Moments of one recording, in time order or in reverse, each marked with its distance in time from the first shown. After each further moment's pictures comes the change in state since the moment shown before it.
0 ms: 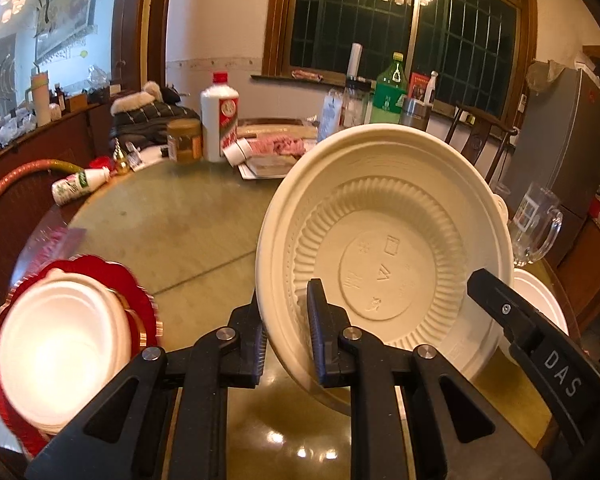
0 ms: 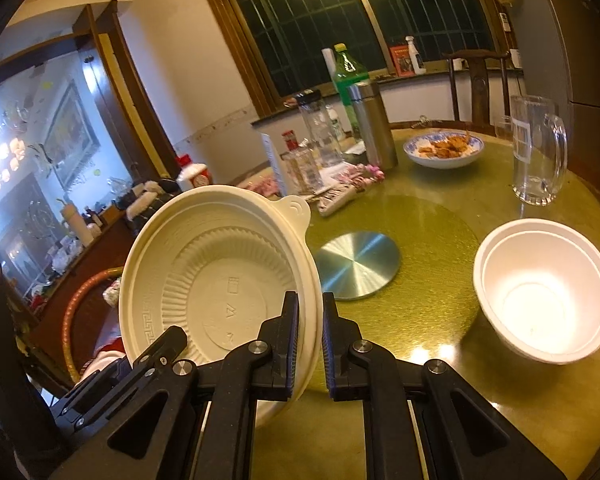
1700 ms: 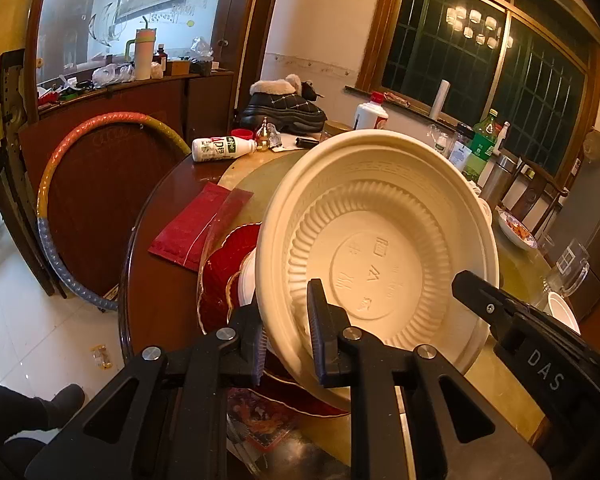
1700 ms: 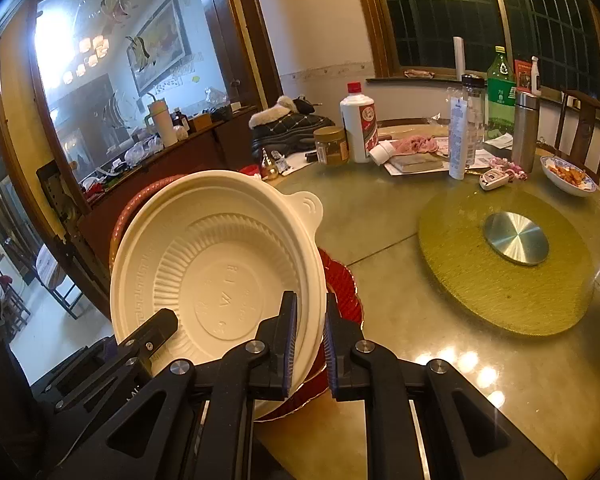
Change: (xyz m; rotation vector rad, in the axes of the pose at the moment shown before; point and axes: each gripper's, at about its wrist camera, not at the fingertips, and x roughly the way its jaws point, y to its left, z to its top) left arm -0.079 0.184 -0.047 -0.225 -0.015 0.149; right arm -0.008 0.197 -0.080 -0.323 0.169 0.184
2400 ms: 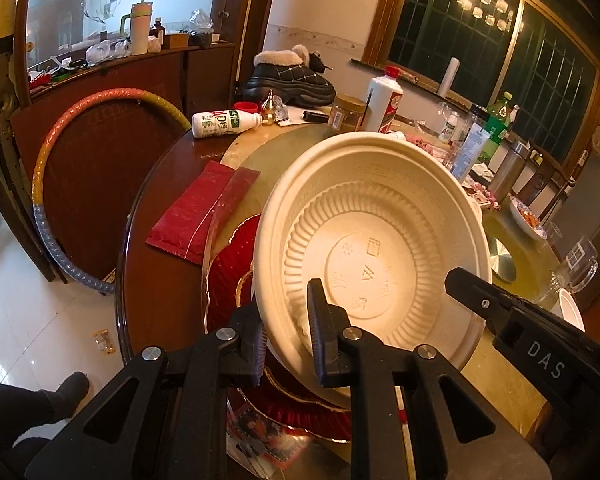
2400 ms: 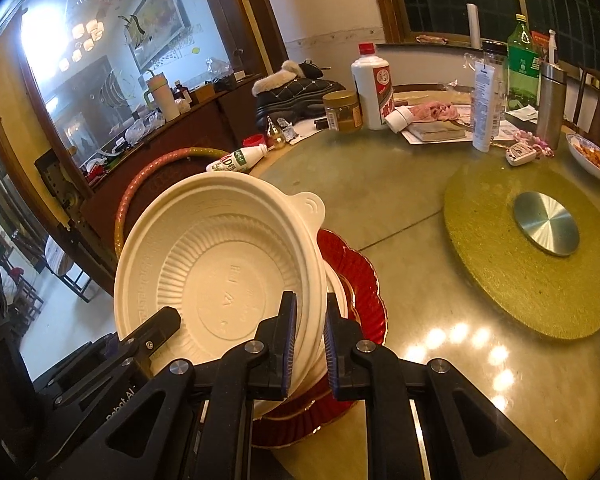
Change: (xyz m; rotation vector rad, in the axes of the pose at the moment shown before) left arm 0.031 0.013 0.015 -0.003 0.116 0.007; right arm 0.046 -0.001 0.016 0.015 0.133 0.045
